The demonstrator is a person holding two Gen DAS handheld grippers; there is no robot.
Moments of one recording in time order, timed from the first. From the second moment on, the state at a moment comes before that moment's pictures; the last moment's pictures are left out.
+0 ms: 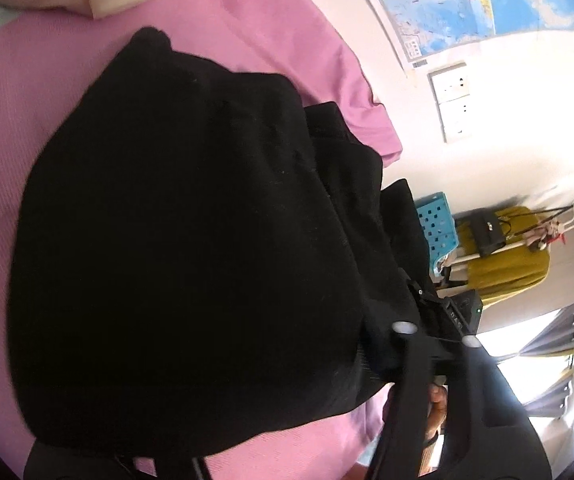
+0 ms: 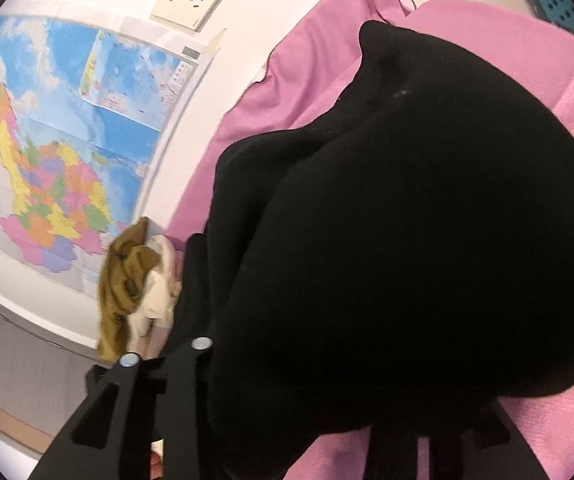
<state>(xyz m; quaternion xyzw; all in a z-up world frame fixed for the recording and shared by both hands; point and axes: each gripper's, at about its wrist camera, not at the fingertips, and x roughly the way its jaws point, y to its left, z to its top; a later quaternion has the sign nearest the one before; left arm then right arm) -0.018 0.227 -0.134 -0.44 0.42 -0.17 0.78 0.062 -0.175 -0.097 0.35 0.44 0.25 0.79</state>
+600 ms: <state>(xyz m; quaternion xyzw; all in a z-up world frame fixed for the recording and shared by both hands) -0.012 0.239 -0.039 -0.36 0.35 -0.21 0.84 0.063 -0.150 0.006 0.29 0.37 0.36 0.81</state>
